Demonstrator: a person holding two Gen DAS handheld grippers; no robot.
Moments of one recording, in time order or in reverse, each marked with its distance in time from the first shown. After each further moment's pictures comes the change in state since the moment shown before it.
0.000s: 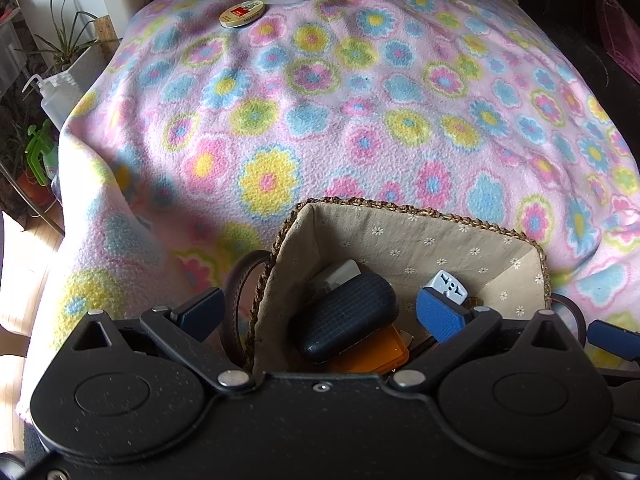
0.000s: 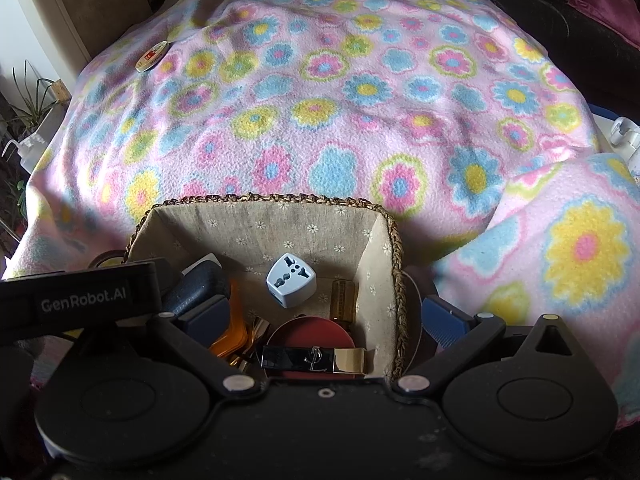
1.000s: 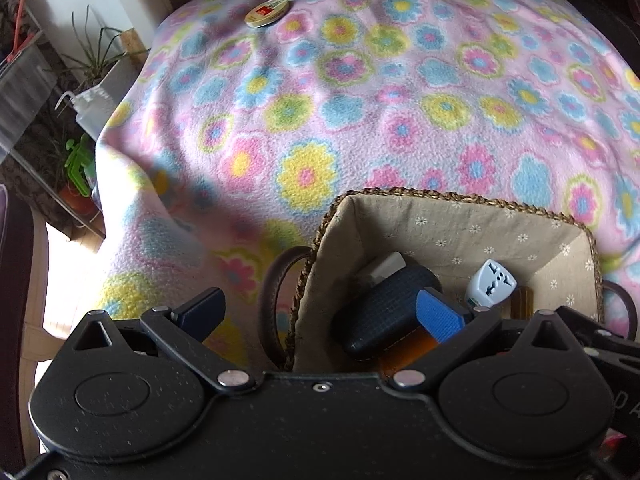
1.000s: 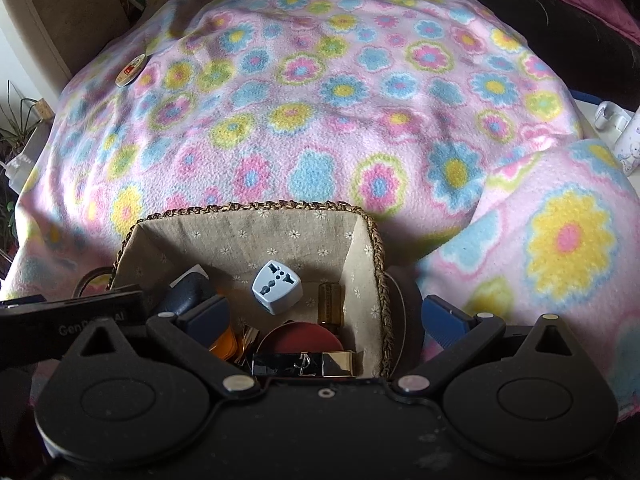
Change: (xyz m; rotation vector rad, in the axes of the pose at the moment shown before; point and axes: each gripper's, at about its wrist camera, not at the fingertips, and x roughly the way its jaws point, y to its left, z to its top) left arm 0.006 -0.008 -0.002 0.066 0.018 0.164; right arm 0.001 -0.010 0.003 0.061 -0.005 -0.028
